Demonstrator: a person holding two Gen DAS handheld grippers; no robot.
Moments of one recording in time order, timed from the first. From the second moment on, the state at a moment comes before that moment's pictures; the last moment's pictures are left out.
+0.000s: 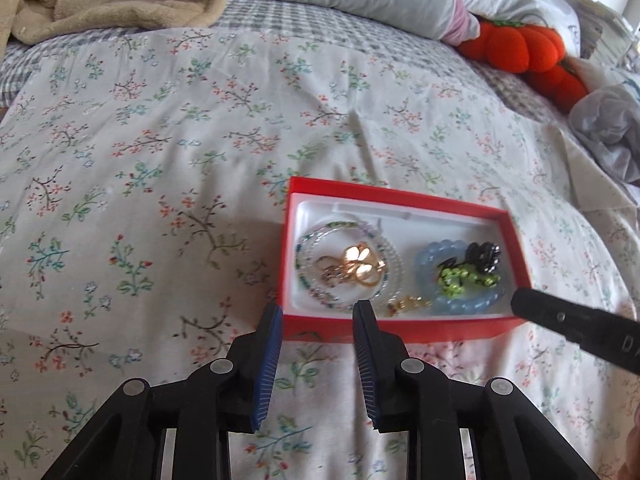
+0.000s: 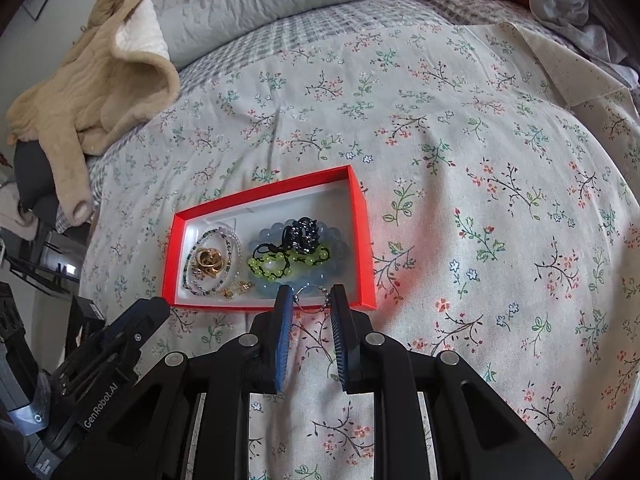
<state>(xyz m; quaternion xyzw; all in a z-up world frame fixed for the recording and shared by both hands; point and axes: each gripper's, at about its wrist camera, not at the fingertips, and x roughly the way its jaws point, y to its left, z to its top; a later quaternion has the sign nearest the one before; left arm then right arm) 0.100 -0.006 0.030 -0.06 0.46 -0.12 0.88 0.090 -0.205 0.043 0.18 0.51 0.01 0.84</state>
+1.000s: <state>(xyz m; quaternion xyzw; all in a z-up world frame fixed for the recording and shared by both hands) 0.082 0.007 0.021 -0.03 0.48 -0.06 0.87 0.074 -0.199 0.056 0.10 0.50 -0.02 0.86</state>
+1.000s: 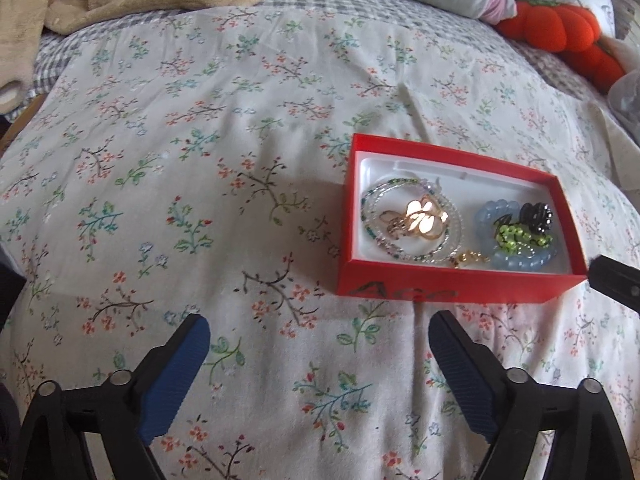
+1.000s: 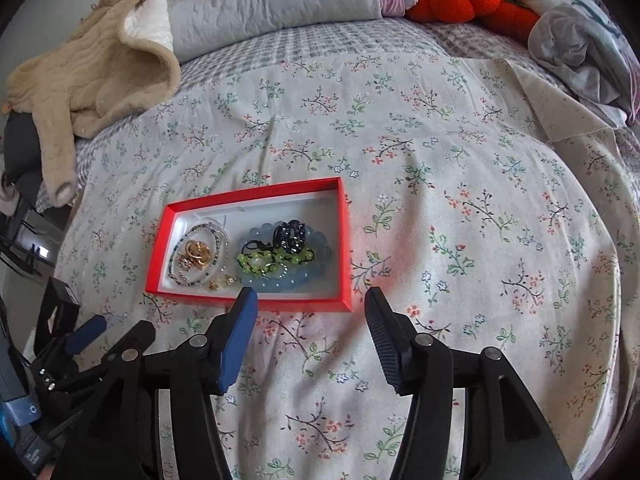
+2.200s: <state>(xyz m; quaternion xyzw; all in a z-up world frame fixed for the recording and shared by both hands) 0.026 0.006 0.021 0.00 0.47 -0.02 0.88 0.006 -0.183 0.044 0.02 0.49 -0.05 0.87</state>
